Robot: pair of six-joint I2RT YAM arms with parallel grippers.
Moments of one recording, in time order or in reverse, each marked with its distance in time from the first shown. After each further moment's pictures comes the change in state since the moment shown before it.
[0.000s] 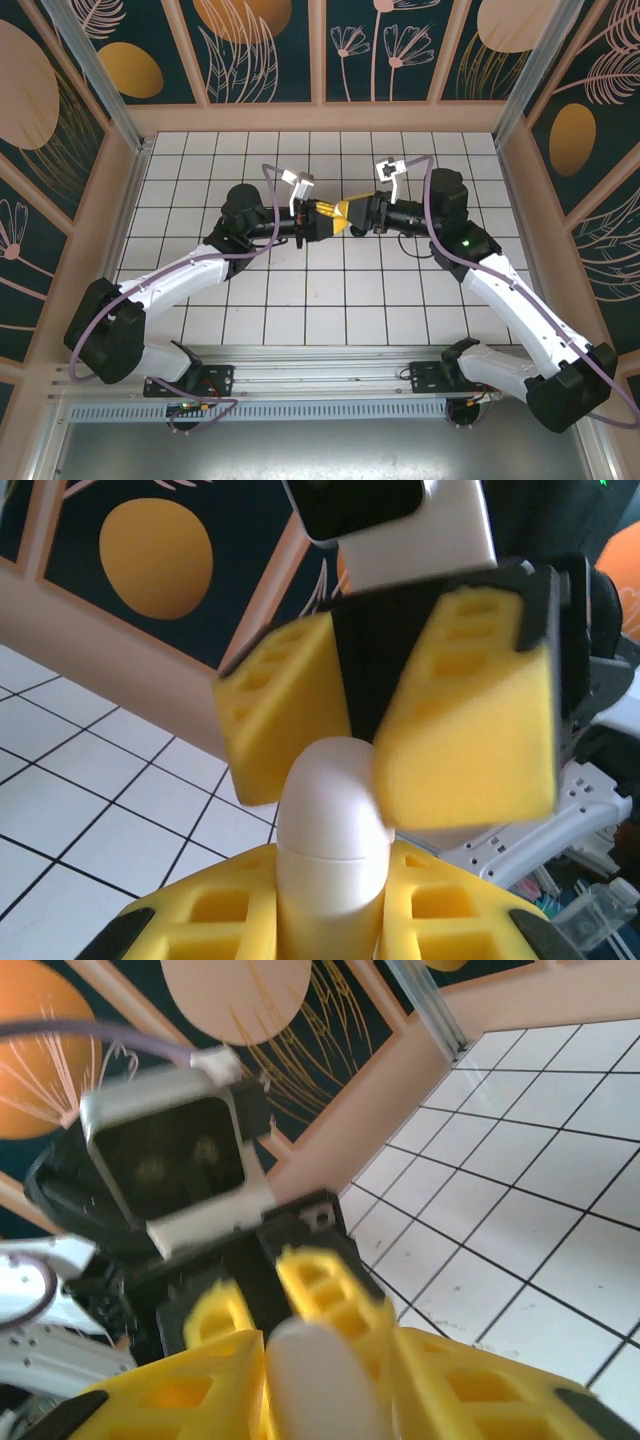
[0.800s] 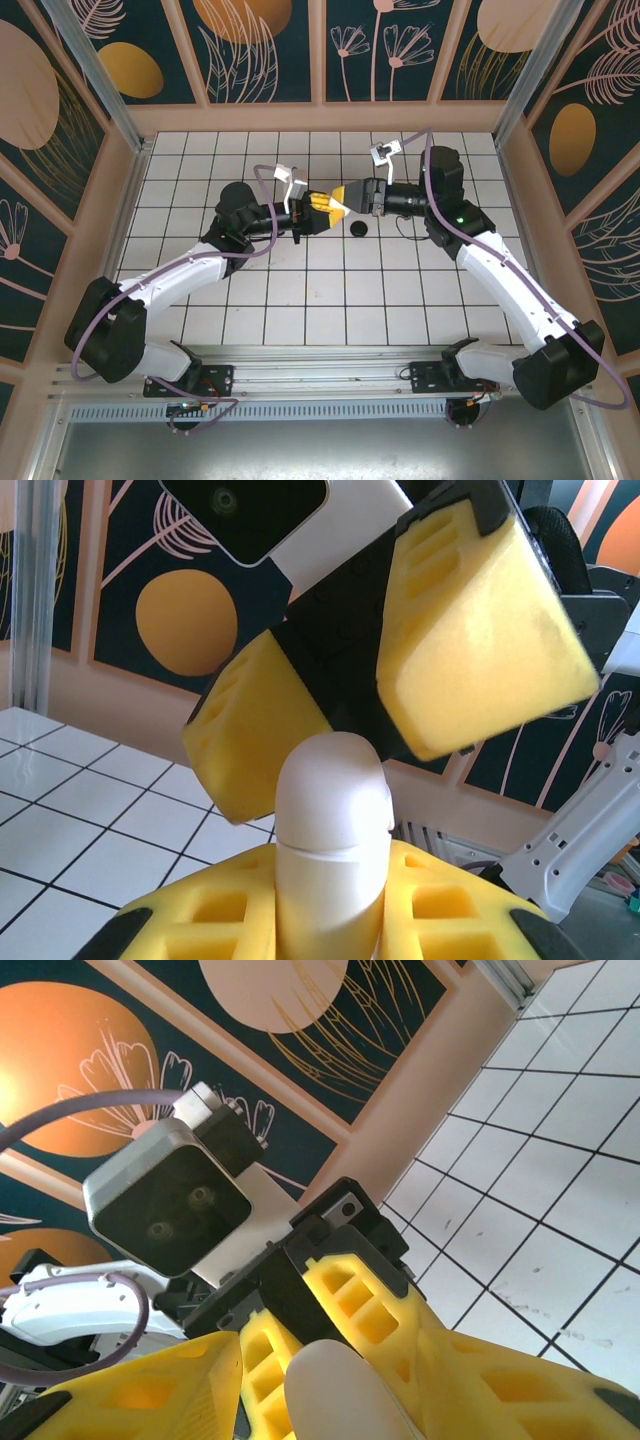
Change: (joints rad) left arm 0.026 0.005 -0.010 0.064 -0.005 0.163; right arm -0.055 0.146 0.138 0.000 -0.199 0.154
